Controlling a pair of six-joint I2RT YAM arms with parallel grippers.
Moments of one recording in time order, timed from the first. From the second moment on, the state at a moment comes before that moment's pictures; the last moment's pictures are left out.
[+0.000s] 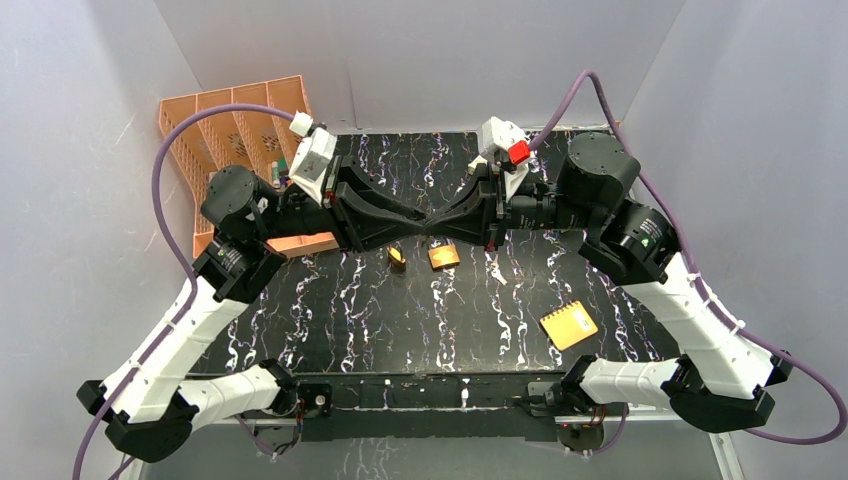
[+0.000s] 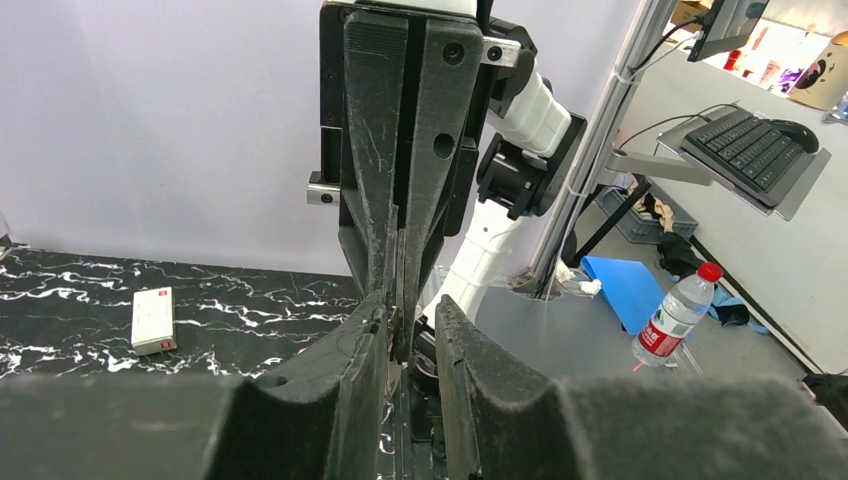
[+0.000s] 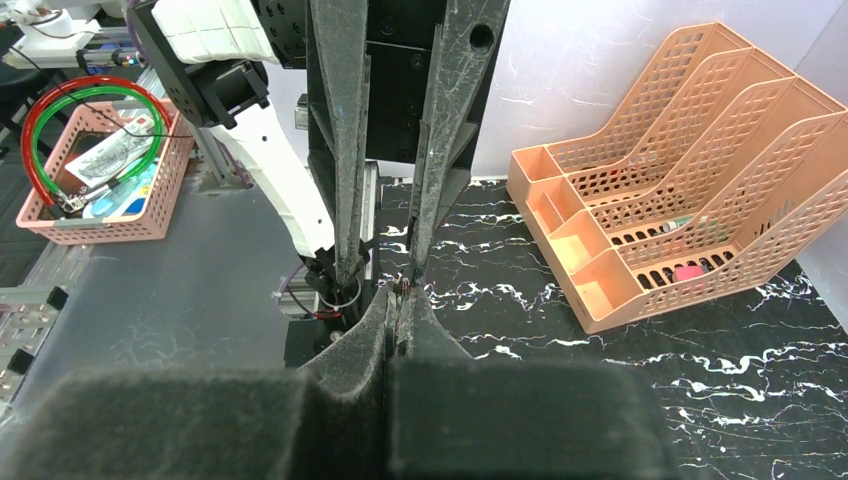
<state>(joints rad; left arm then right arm) -0.71 1.04 1.37 0.02 0.85 -0.43 0.88 1.16 1.67 -0.51 -0.70 0.03</state>
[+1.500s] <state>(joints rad) -0.72 0.98 1.31 0.02 0.72 -0.40 0.88 1.12 1.62 -0.41 -0.73 0.07</state>
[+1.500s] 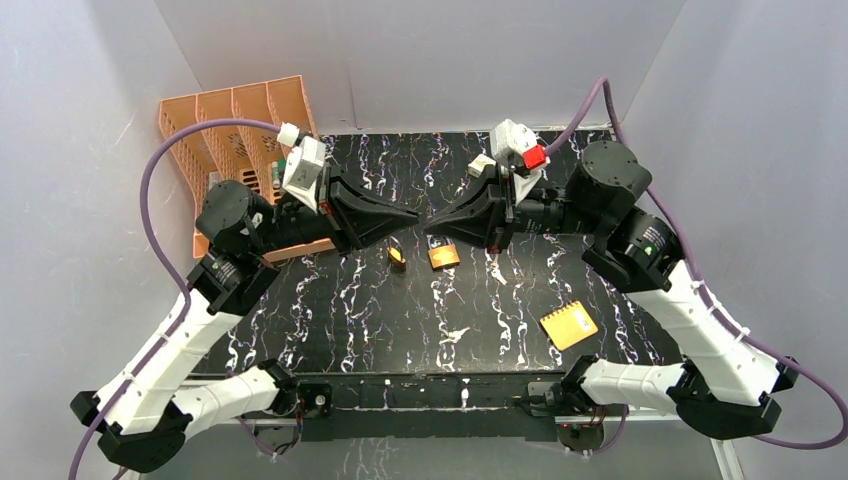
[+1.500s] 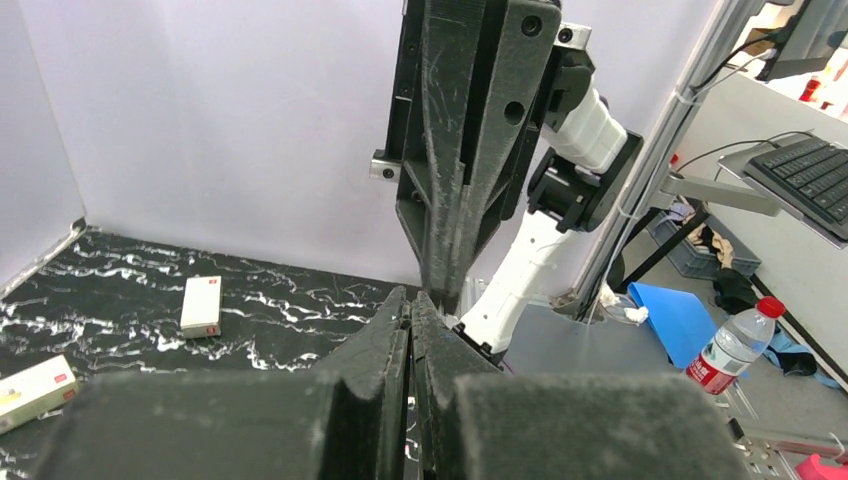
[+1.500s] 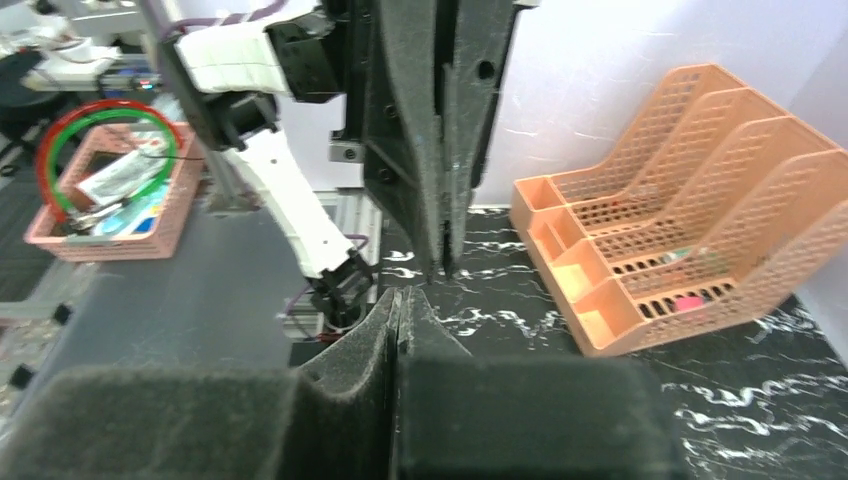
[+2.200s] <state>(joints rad) -0.72 0.43 0.74 -0.21 0.06 -0.49 0.91 1.03 0.80 -0.54 -0.20 0.39</state>
